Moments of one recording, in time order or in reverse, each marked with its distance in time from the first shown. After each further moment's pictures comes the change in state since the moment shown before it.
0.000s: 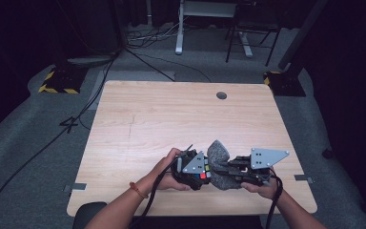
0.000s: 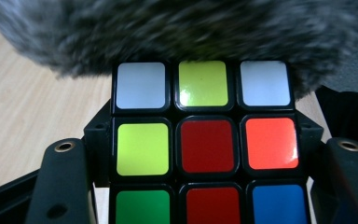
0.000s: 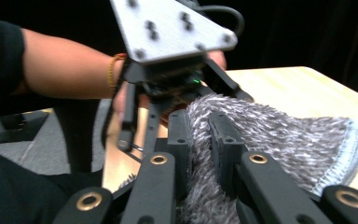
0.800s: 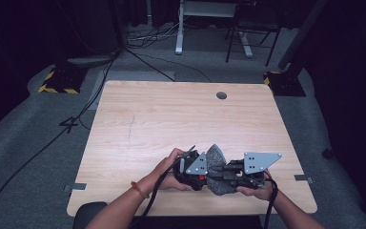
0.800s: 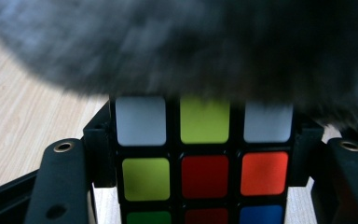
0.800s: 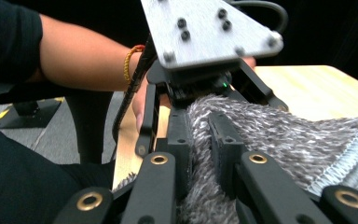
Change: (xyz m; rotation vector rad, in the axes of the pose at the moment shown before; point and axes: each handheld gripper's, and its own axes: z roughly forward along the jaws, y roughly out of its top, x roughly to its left) left arm -0.004 0.000 0.015 0.064 -0.013 0.019; right arm 0.009 -0.001 0.016 0.034 0.074 -0.047
